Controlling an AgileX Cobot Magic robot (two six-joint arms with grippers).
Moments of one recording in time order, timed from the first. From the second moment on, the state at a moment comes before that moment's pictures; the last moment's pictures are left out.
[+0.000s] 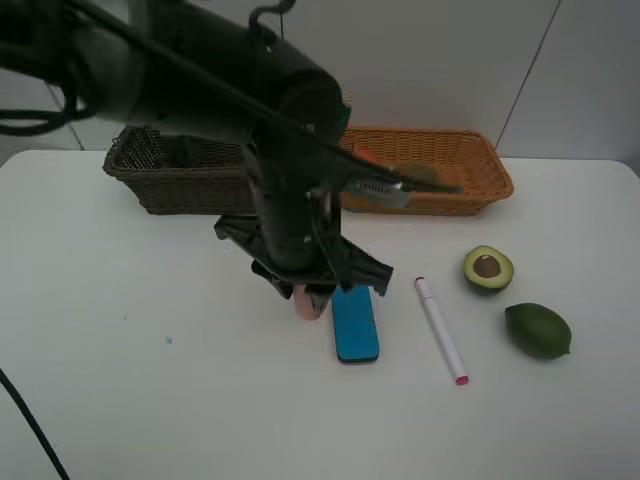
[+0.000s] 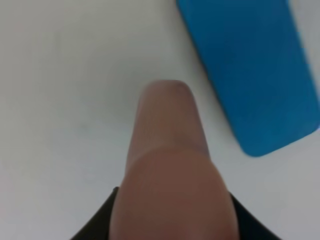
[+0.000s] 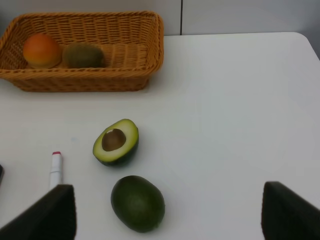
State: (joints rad) left arm -0.94 1.92 -1.31 0.11 0.83 -0.59; right arm 0.03 0.00 -0.51 -0.08 1.06 0.06
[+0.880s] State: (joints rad) left arm -0.30 2.00 -1.61 0.01 0.54 -0.31; right arm 0.03 0.00 -0.51 -0.08 1.06 0.06
